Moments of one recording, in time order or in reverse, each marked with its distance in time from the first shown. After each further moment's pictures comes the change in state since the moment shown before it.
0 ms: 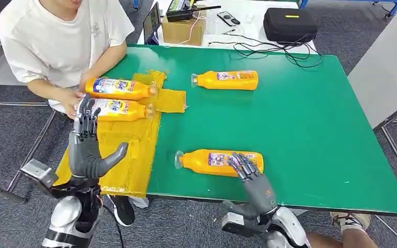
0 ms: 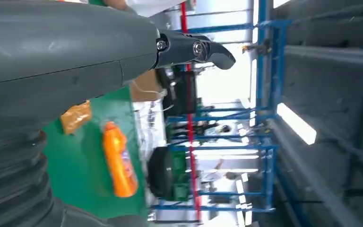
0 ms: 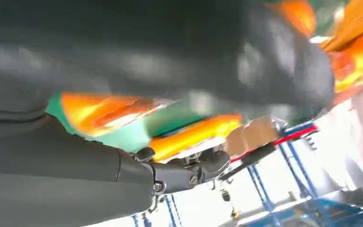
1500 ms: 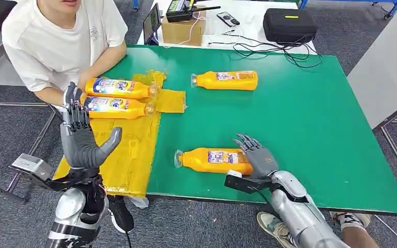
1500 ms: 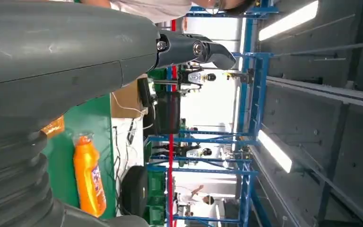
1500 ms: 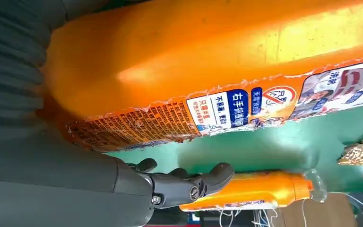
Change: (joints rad) left arm -0.062 -0.067 0.023 0.019 -0.003 0.076 -0.014; right arm -0.385 0.057 -0.034 0.494 0.124 0.228 0.102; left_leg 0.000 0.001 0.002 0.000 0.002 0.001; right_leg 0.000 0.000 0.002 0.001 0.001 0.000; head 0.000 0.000
